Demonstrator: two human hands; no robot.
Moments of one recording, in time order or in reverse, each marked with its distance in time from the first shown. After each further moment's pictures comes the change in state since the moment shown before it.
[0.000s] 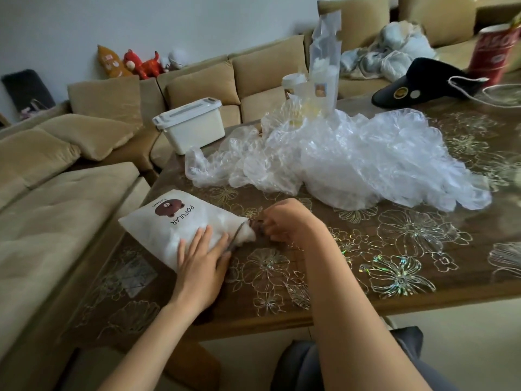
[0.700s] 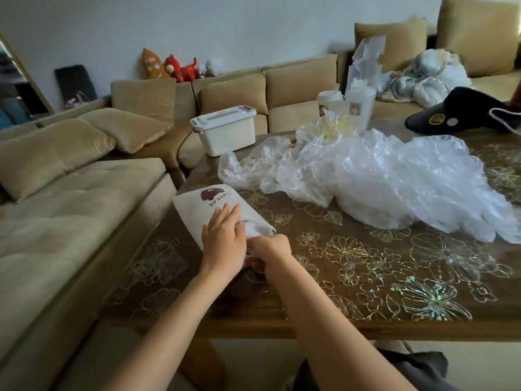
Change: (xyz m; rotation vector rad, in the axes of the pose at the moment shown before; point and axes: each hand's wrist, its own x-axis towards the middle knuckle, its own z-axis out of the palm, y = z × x) left_hand 0.016 0.013 -0.043 -0.440 0.230 -0.179; right_hand 0.003 0.020 0.100 0.330 0.080 0.140
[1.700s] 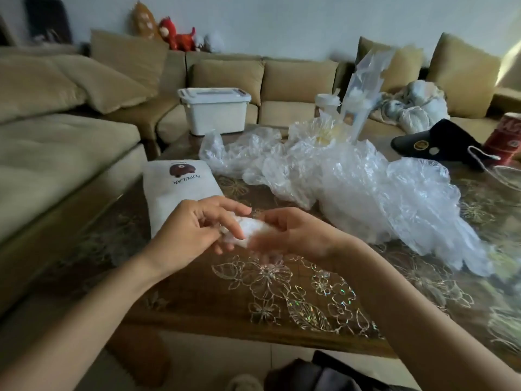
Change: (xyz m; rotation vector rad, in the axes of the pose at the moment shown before) left_hand -0.020 0.011 -0.039 -0.703 -0.291 0.195; right_hand -0.044 -0.058 -0.093 -0.691 -0.649 -0.435
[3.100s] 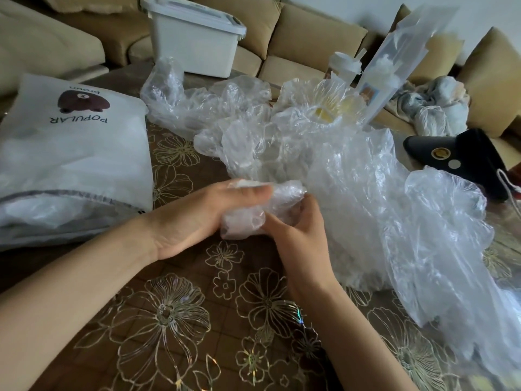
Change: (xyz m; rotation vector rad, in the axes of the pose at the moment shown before) left_hand 0.117 -0.063 0.088 -0.569 -0.322 -0.352; right_hand 0.044 0.086 -0.067 0.317 0.635 -0.077
